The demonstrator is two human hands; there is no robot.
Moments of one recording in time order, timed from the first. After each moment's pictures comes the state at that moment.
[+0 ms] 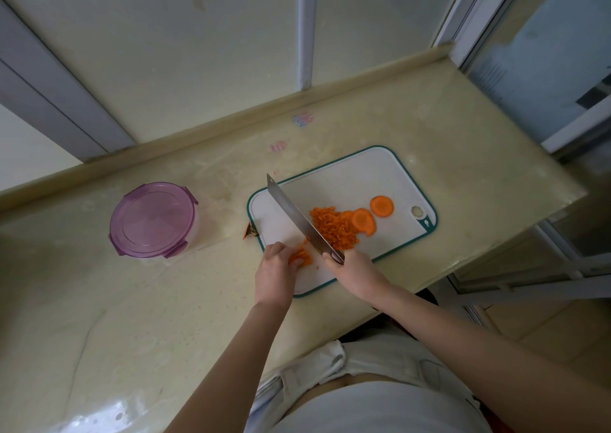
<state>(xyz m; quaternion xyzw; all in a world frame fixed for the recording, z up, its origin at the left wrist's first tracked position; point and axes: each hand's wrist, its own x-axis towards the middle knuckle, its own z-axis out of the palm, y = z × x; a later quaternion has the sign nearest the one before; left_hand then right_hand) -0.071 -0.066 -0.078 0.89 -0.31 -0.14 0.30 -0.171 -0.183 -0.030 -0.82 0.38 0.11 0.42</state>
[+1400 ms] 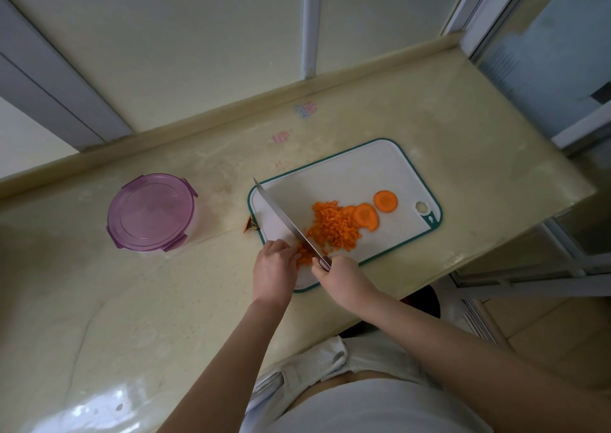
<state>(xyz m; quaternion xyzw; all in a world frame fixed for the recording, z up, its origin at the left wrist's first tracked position) -0.067 -0.061 -0.086 0.89 -0.36 -0.08 0.27 -0.163 -0.159 -0.041 -0.82 0.38 0.15 0.41</state>
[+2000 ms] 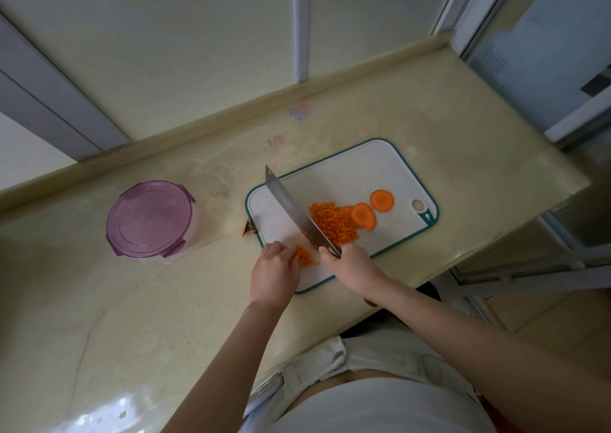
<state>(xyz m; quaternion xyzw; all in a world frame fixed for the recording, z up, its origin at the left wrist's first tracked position) -0.070 -0.057 -0.078 0.89 -0.36 -0.11 0.24 -0.163 -0.180 -0.023 -0.80 0.40 0.11 0.44</state>
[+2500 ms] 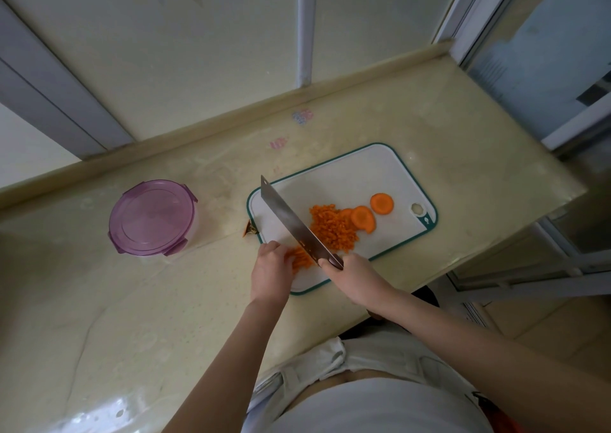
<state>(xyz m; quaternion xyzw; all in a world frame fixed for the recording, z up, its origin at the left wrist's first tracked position) -0.067 -0.062 -0.075 0.90 -0.29 -0.17 0.28 -0.177 -0.174 -0.018 -0.78 0.38 0.14 0.47</state>
